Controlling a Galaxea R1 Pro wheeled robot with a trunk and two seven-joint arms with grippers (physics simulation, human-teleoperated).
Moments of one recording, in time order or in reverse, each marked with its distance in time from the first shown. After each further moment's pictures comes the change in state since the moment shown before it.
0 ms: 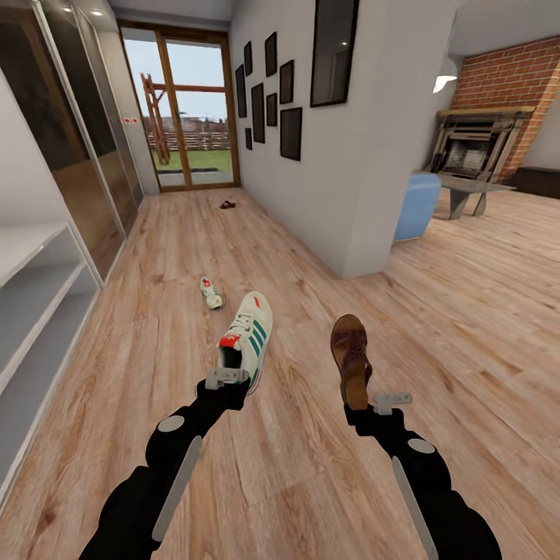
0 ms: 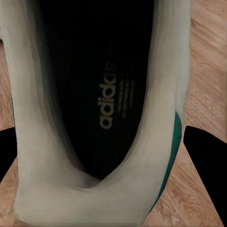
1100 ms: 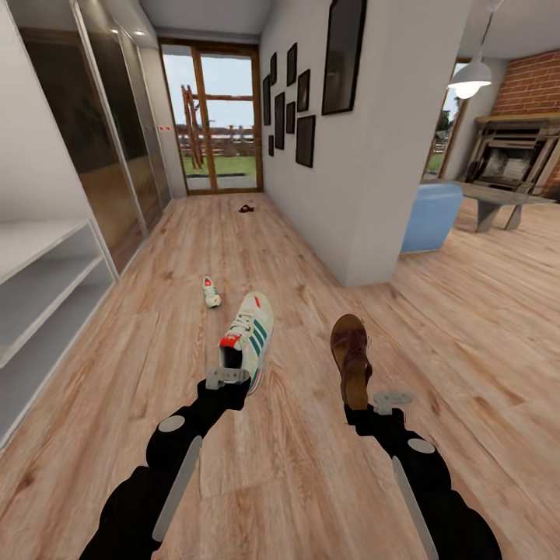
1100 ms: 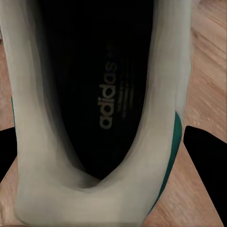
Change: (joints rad) left arm 0.000 -0.001 -0.001 -0.002 0.000 0.001 0.000; right arm 0.000 0.000 0.000 -0.001 0.002 -0.001 0.000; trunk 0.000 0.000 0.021
